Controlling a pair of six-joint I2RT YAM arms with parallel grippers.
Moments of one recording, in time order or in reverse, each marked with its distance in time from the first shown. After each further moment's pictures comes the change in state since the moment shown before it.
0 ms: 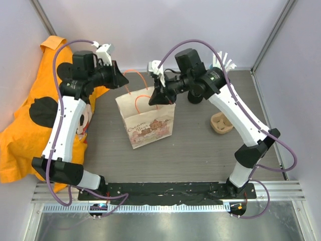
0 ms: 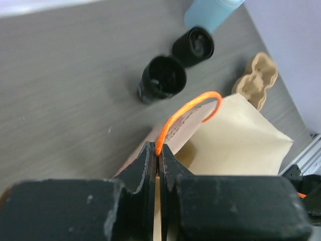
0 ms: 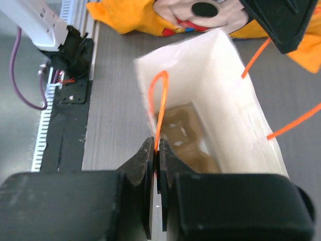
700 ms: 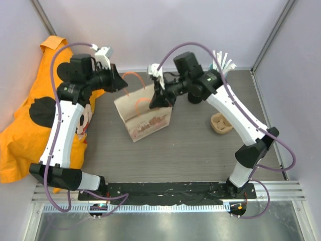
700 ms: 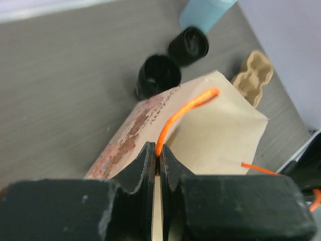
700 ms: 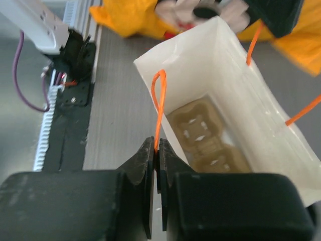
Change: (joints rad) left arm 0.000 -0.043 0.063 -0.013 0.006 0.012; right arm -0.012 0.002 0.049 0.026 -0.019 0.014
